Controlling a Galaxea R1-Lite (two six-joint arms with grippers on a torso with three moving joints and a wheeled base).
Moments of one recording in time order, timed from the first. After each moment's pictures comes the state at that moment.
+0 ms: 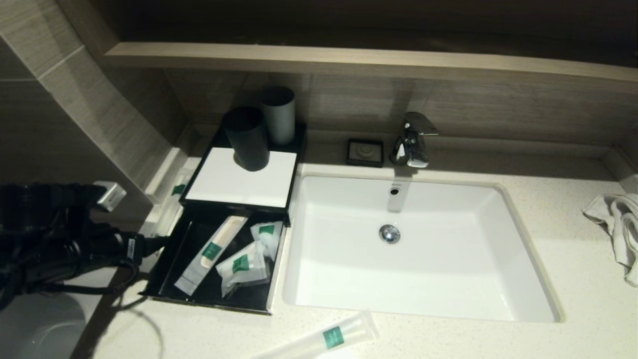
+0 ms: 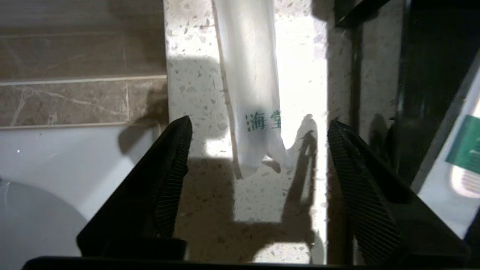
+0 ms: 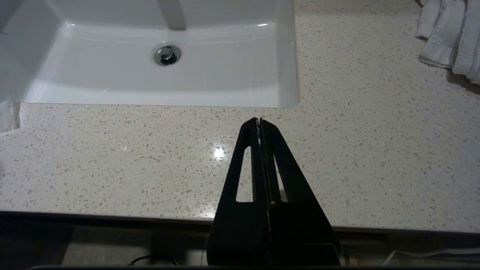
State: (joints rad) left arm 0.17 1.65 -0.62 -0.50 -0.29 0.20; right arm 0.00 0.00 0.00 0.00 -0.01 0.04
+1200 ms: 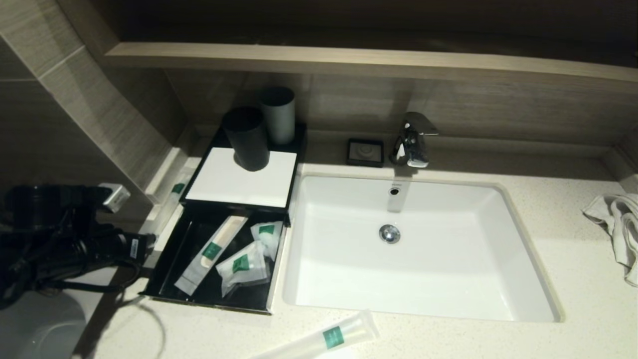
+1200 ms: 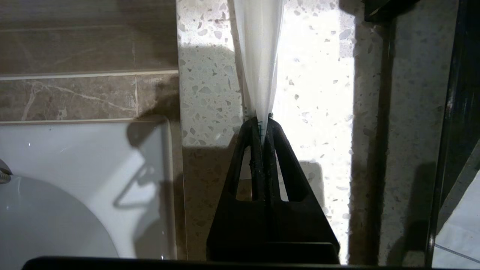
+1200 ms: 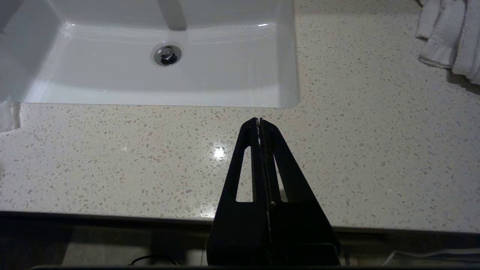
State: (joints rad) left arm 0.17 1.69 -0.64 -0.50 -0.25 0.21; right arm 0.00 0.00 0.00 0.00 -0.01 0.04
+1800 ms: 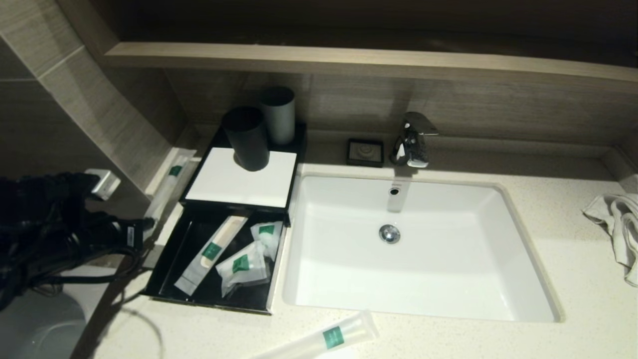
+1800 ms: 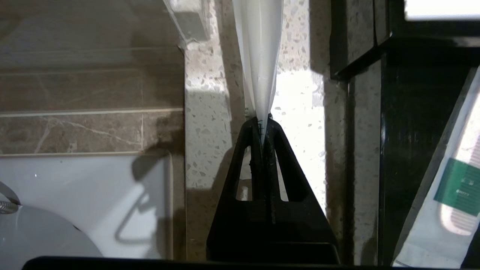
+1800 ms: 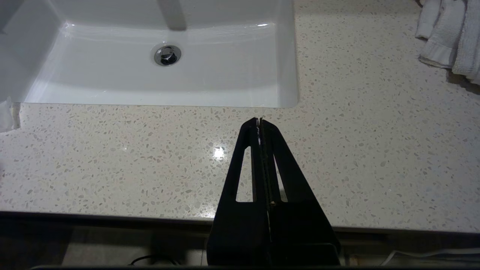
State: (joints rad) left arm 0.16 1.63 -0.61 -0.61 -0.26 0.17; right arm 0.00 0.00 0.00 0.00 -0.01 0.04
